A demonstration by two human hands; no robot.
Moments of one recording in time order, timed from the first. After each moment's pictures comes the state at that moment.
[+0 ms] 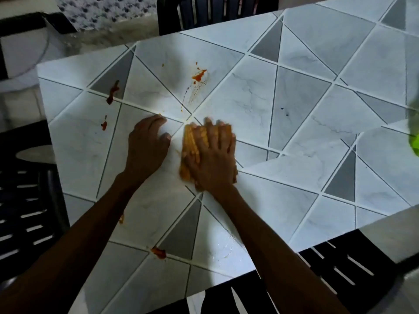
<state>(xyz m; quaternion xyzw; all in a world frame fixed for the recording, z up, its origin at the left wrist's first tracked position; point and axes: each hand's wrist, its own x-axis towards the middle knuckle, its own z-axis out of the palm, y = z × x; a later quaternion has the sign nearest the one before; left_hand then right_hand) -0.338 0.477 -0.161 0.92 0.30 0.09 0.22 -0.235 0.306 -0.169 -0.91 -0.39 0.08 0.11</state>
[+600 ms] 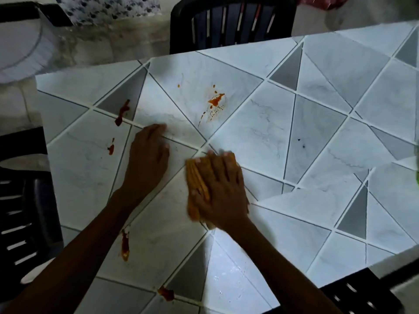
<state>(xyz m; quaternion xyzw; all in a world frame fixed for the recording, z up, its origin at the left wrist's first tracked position) -0.325 0.524 -0.165 0.89 0.31 0.13 0.29 -0.234 0.315 -0.169 -0.87 -0.47 0.08 0.11</state>
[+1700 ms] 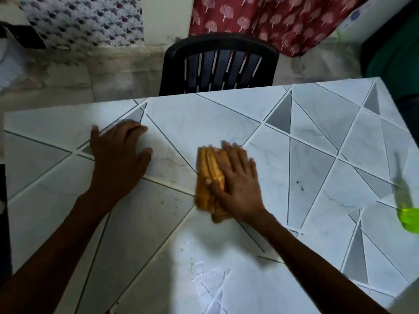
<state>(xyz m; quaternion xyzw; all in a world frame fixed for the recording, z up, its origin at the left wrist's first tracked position) -0.286 0.634 -0.177 0.94 0.29 0.12 0.15 -0.122 0.386 -0.167 -0.88 -0.46 0.10 0.09</state>
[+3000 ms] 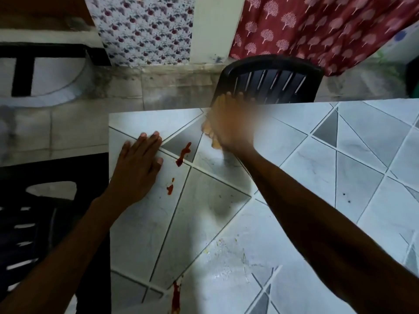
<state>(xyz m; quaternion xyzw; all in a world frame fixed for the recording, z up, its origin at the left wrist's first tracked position) -0.404 0.686 -0.180 0.94 0.28 0.07 0.19 -0.127 0.602 -0.163 -0.93 -0.35 0.09 0.08</state>
